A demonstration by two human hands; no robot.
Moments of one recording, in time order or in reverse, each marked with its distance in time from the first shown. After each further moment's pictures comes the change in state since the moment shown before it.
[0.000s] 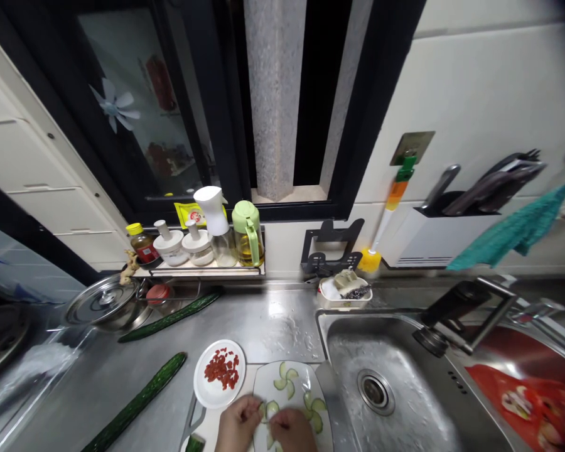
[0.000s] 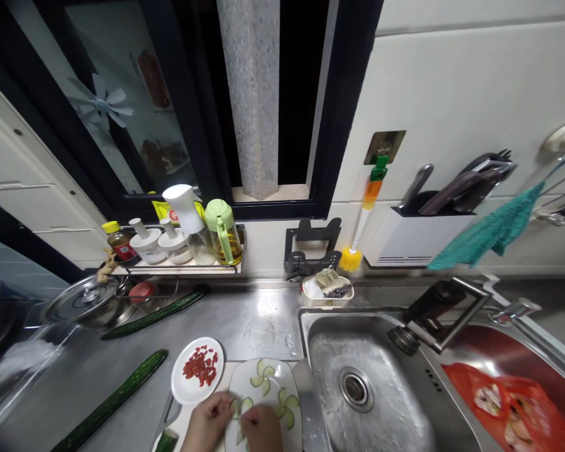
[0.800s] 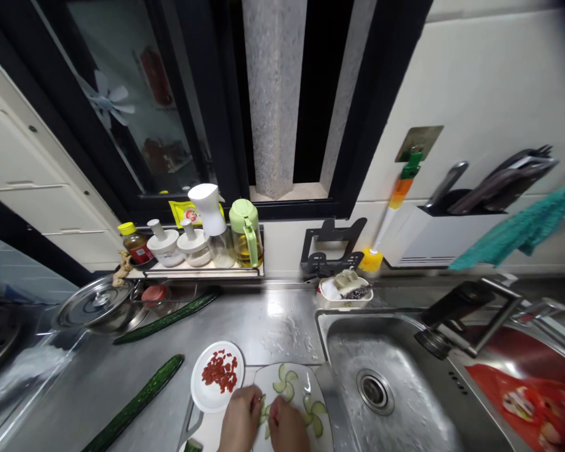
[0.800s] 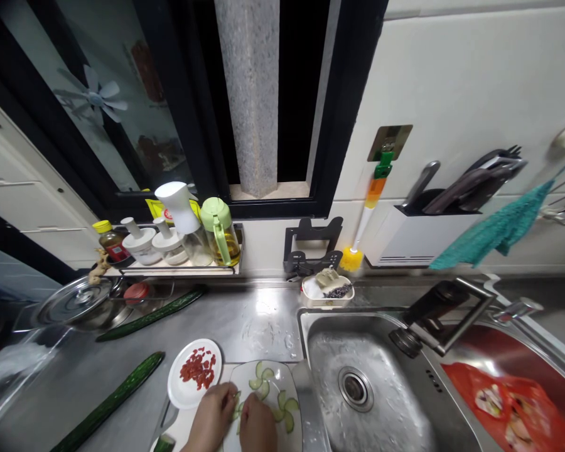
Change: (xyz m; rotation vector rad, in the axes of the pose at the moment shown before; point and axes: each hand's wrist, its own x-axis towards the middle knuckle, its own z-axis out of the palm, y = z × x) left_hand 0.011 0.031 0.008 0.532 0.018 0.117; right_hand 0.004 -0.024 0.001 -0.389 0.102 -0.083
